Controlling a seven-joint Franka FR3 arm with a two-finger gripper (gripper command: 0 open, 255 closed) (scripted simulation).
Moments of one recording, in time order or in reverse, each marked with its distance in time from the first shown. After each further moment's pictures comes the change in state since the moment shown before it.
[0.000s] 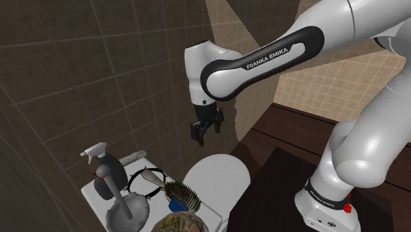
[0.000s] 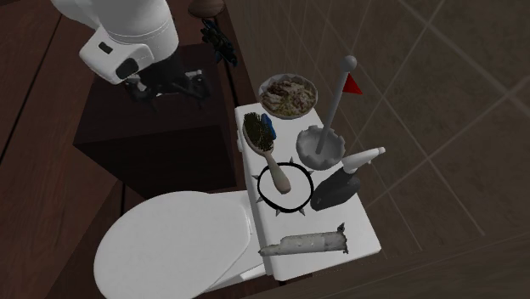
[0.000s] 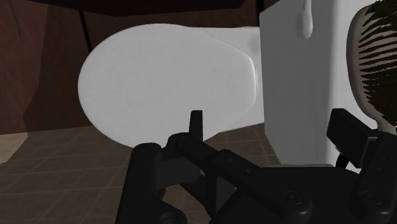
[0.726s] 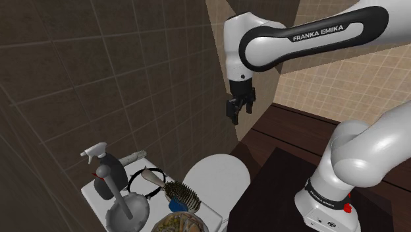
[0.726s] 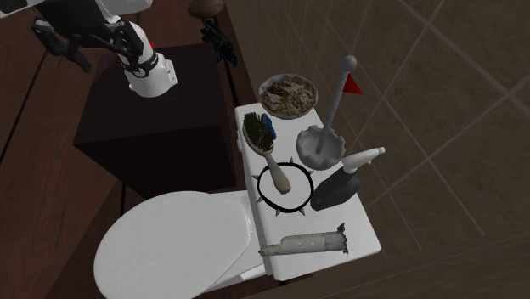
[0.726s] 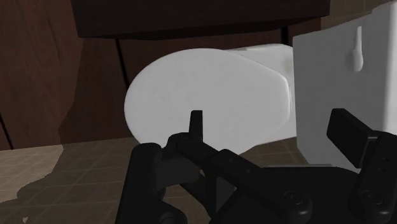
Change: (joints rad) arm -0.058 -0.333 -0.139 -0.131 -0.030 -0.237 -0.171
